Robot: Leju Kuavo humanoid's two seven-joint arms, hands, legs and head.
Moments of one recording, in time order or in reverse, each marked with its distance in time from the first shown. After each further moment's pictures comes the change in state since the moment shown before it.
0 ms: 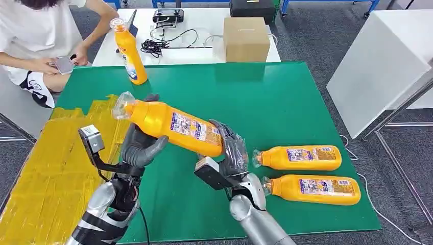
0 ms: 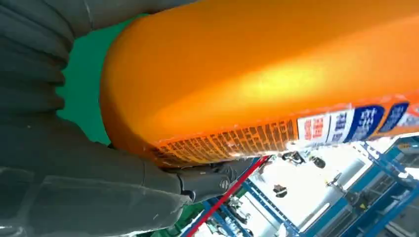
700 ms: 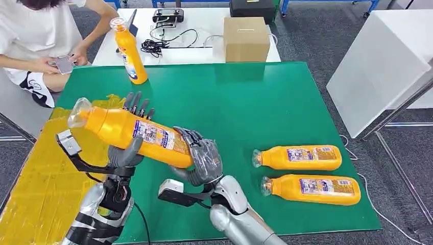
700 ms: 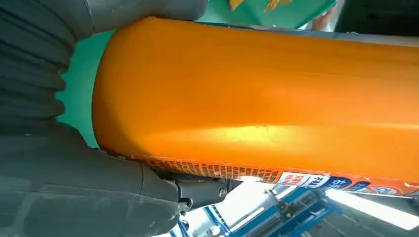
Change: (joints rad) left arm 0.027 -0.005 0.092 0.019 0.171 -0.065 -0.045; right arm -0.056 0.027 0.252 0.046 0.148 -0.010 0.054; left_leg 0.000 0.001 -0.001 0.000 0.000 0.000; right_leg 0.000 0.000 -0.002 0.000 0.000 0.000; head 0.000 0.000
